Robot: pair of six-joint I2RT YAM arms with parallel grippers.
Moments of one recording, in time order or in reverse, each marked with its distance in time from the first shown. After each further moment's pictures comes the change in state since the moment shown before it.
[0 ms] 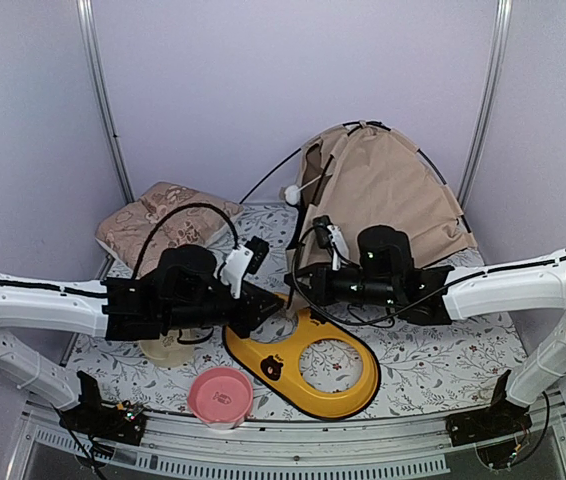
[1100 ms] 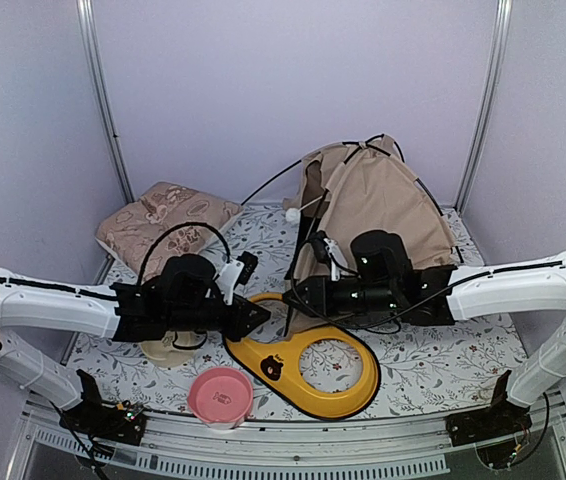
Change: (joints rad) left arm 0.123 0.019 -0.105 0.048 0.126 -0.100; right arm 0.019 -0.019 0.024 -0.193 -0.042 0.101
